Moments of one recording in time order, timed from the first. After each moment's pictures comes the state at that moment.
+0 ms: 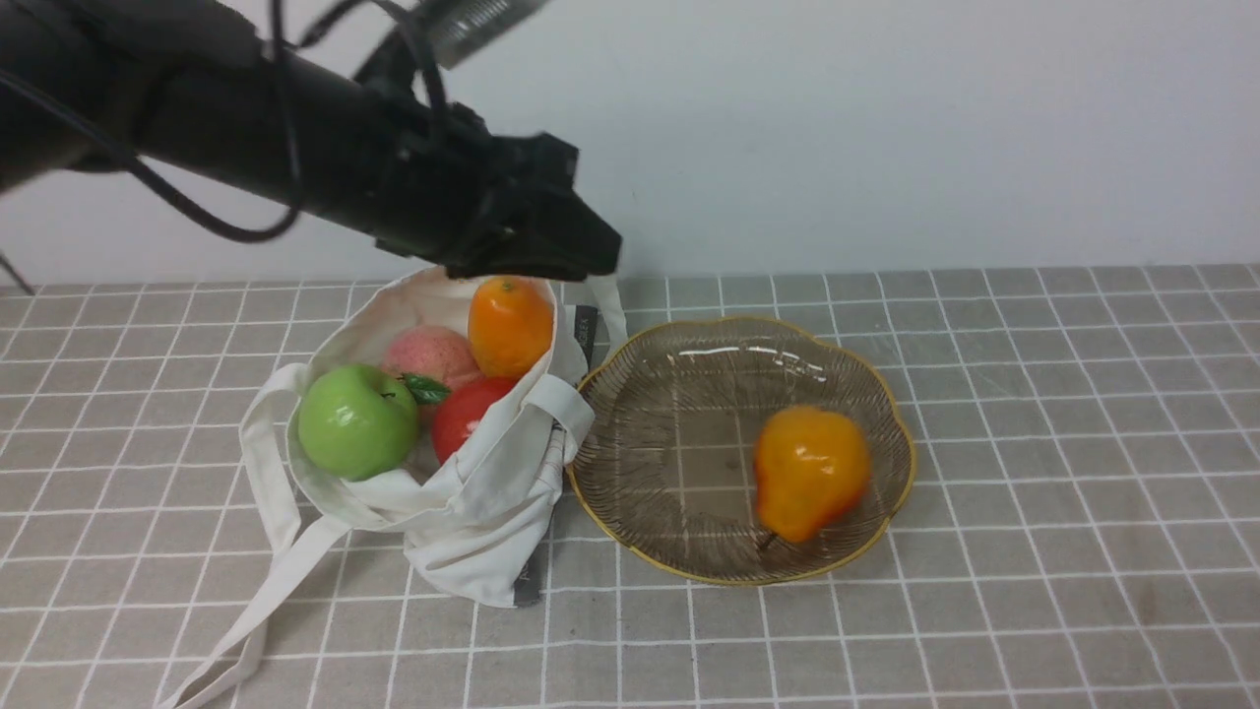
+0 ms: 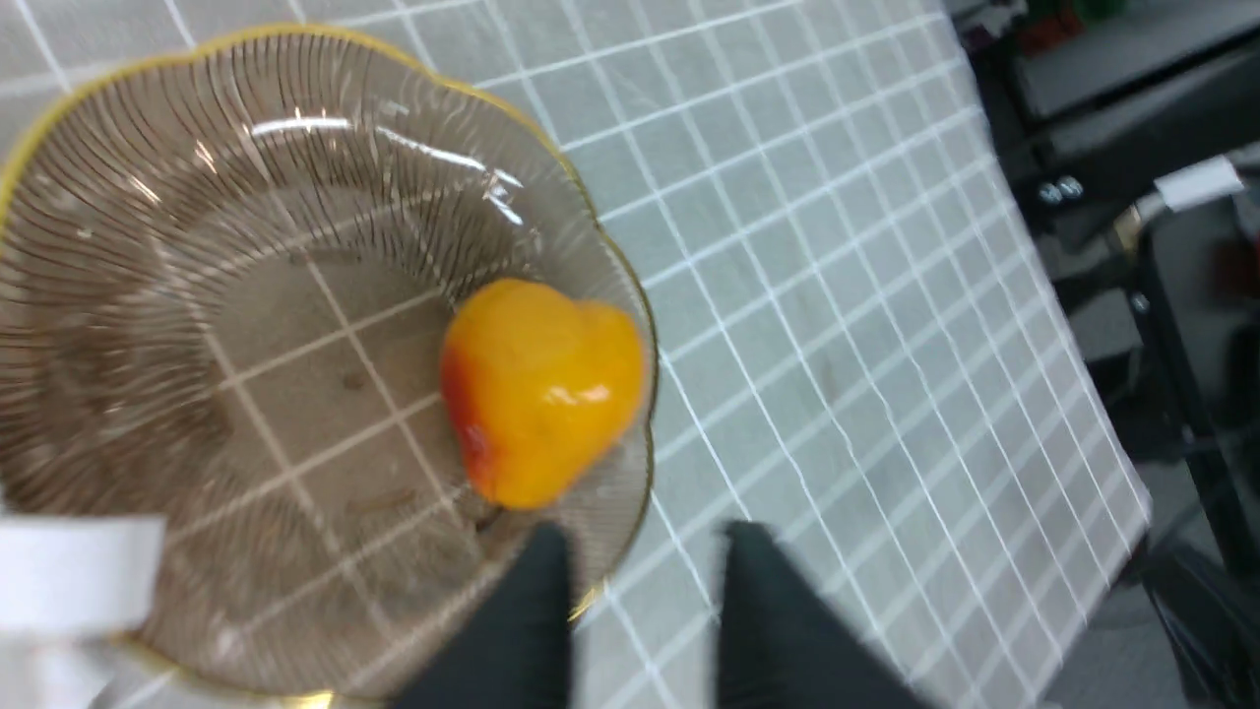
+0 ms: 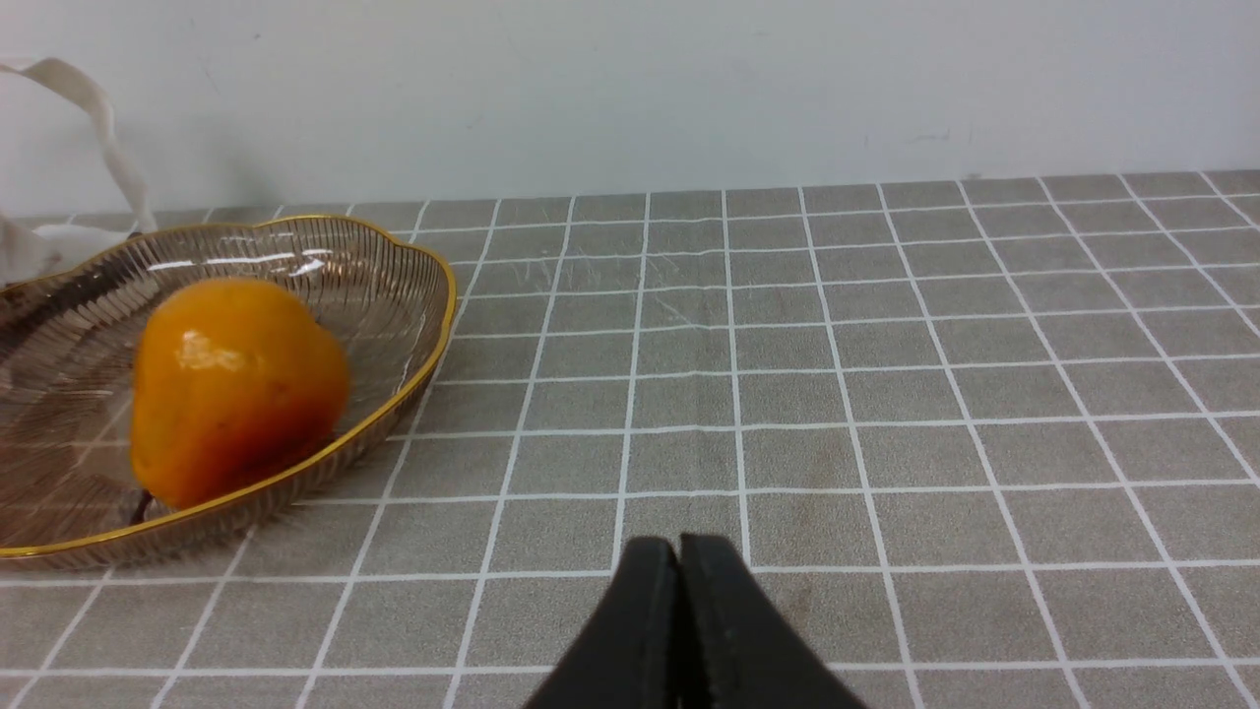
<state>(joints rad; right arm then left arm) 0.02 -0.01 0.02 0.09 0.38 -0.04 -0.19 1.61 -1.43 -0.89 1.06 0.50</state>
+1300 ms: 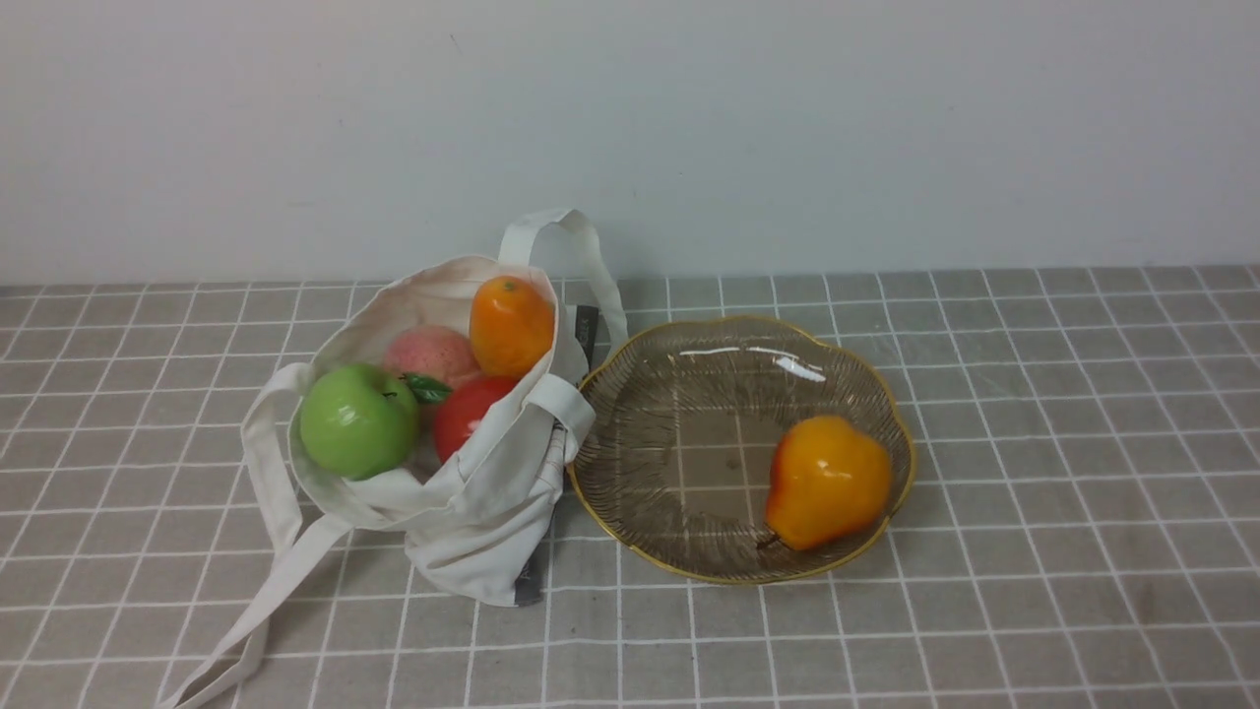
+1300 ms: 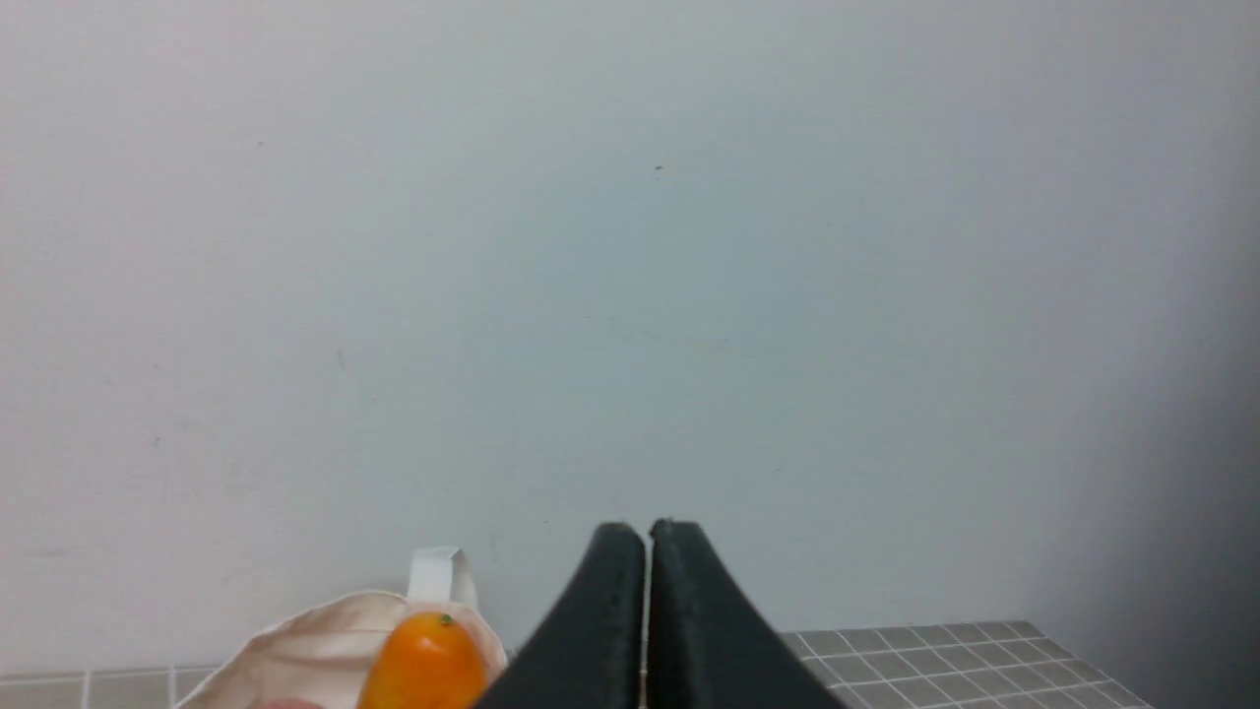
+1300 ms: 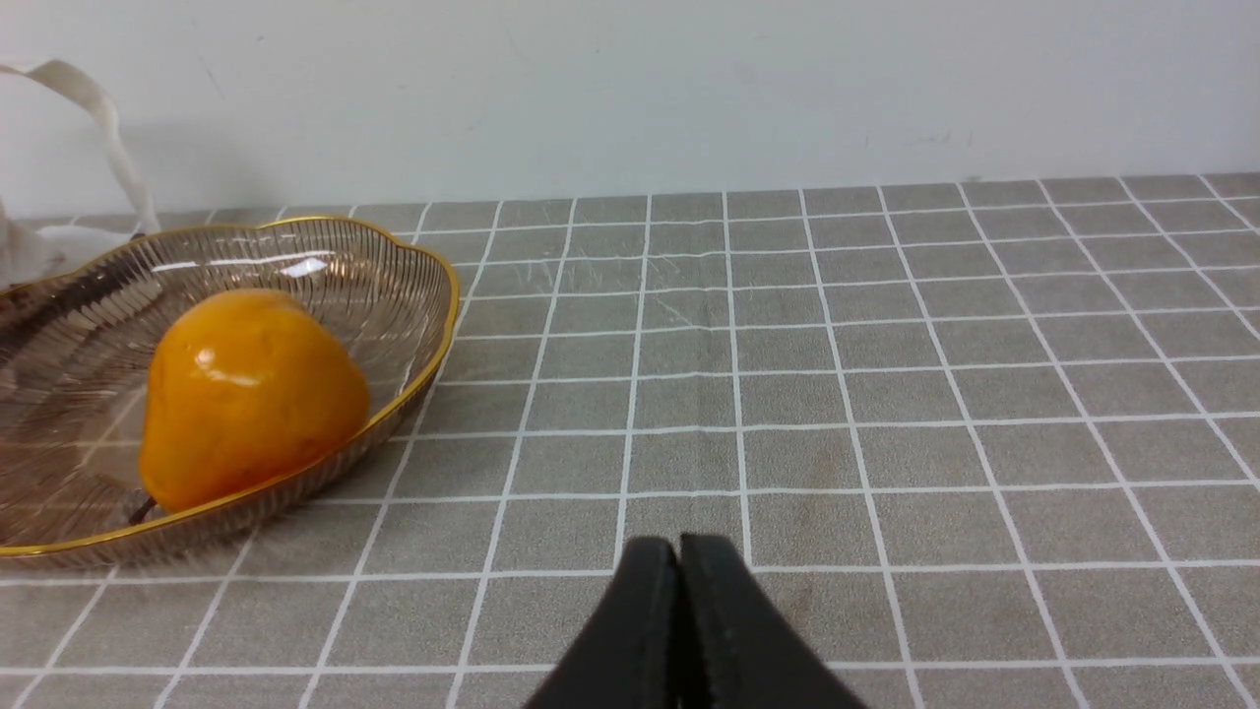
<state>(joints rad) 0.02 -0.01 0.02 0.09 0.38 -0.04 -0.16 0.07 -0.35 -0.88 0.27 0.57</state>
